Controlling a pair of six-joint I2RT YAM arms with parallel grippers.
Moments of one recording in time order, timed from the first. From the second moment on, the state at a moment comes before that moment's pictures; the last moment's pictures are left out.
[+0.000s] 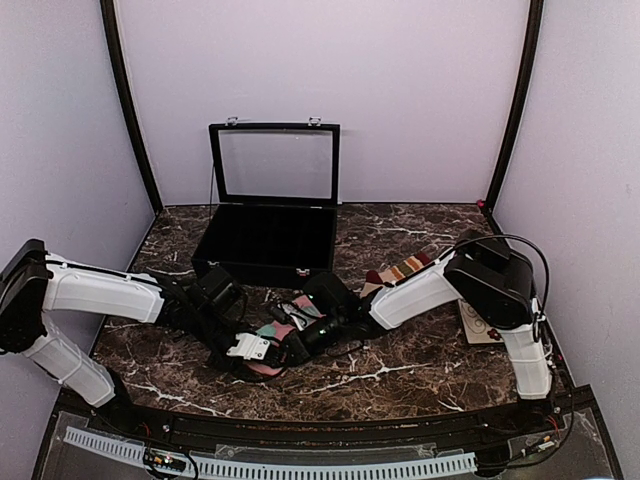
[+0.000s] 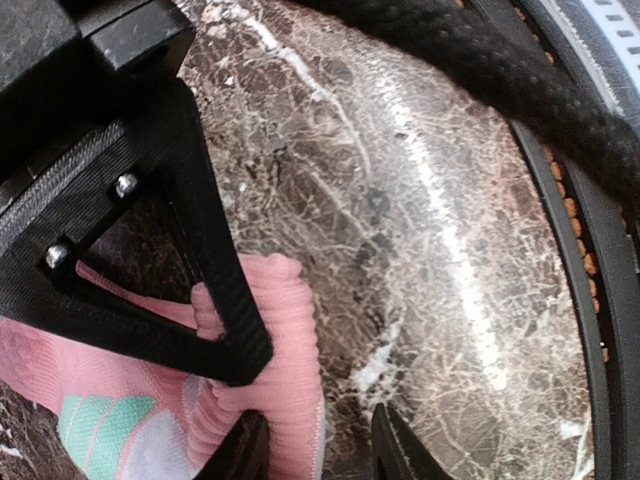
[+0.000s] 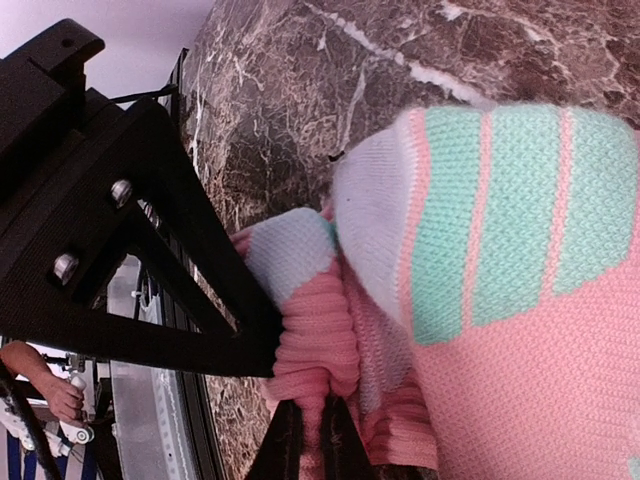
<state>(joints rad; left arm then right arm) -0.81 1.46 0.70 -0.44 0.39 0.99 1.05 2.20 1.25 0.21 -0.73 0.55</state>
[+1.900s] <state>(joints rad) -0.70 1.86 1.02 -0.75 0.76 0.96 1.10 1.52 0.60 0.29 -0.05 0.21</state>
